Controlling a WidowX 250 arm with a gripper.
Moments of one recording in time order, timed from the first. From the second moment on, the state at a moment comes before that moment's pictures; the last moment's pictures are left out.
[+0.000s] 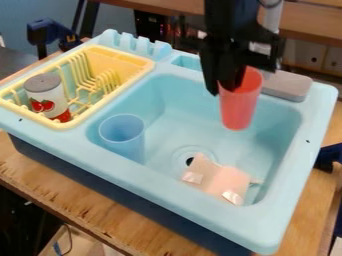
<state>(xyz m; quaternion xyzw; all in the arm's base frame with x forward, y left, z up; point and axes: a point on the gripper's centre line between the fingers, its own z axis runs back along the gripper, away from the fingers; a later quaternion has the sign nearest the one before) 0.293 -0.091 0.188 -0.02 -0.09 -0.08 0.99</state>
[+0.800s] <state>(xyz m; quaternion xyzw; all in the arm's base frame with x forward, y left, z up) 0.313 0.000 0.163 0.04 -0.03 0.02 1.00</state>
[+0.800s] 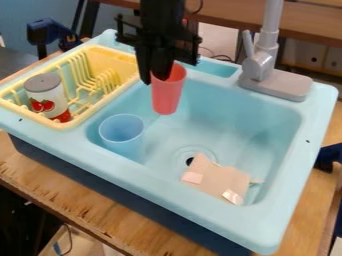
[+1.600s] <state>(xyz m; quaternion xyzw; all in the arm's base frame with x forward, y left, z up) 0.344 0.006 0.115 0.03 0.02 0.03 1.00</state>
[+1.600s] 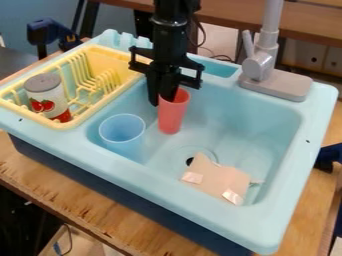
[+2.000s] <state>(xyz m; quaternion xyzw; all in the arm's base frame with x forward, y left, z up) 0.345 0.003 0.123 0.03 0.03 0.02 1.00</state>
